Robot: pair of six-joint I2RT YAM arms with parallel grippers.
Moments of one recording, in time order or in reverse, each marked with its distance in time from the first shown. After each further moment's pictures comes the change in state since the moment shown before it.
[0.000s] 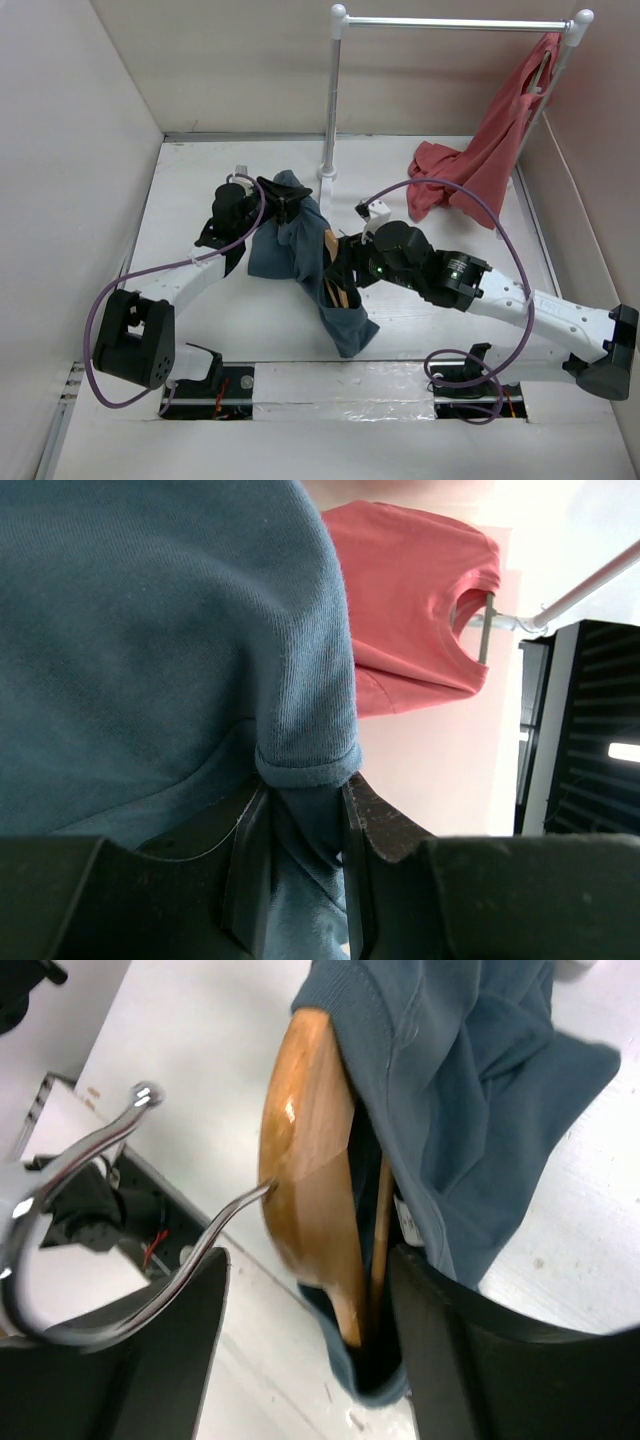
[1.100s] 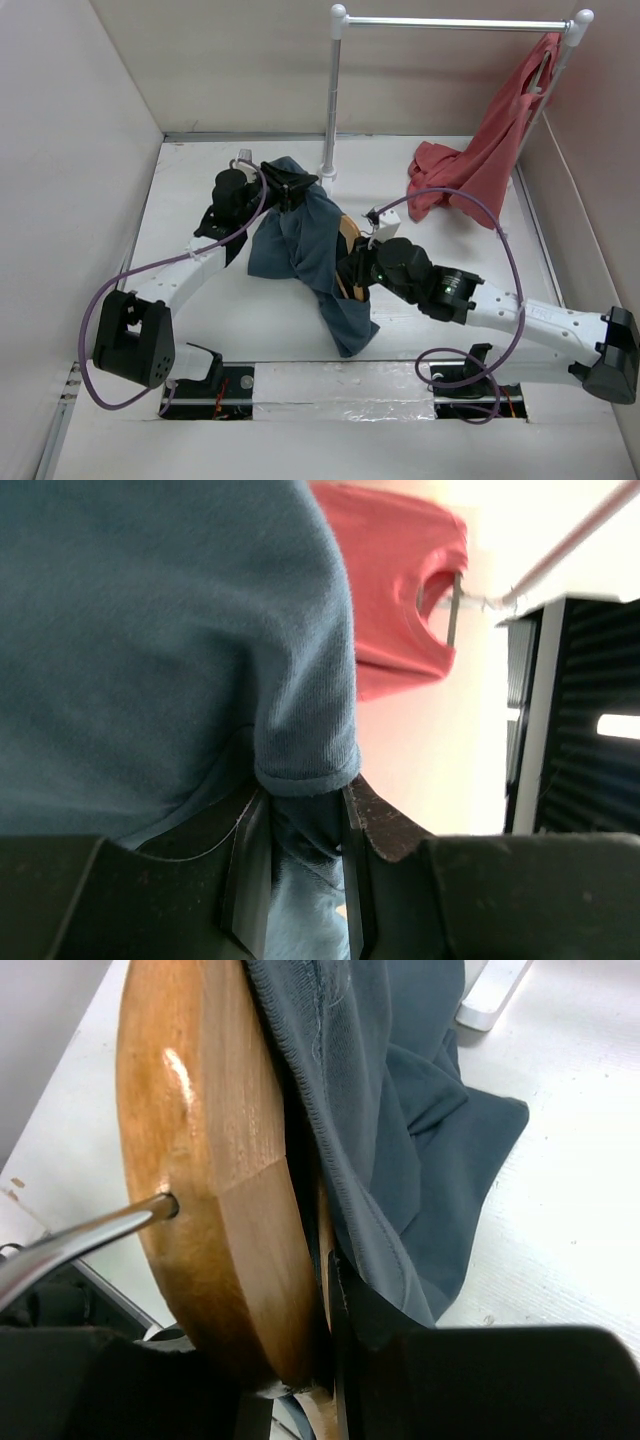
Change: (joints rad) left arm -0.009 0.008 0.108 -0.051 0.014 -0.010; right arm 0.009 -0.031 -0.233 0.301 0.214 -0.030
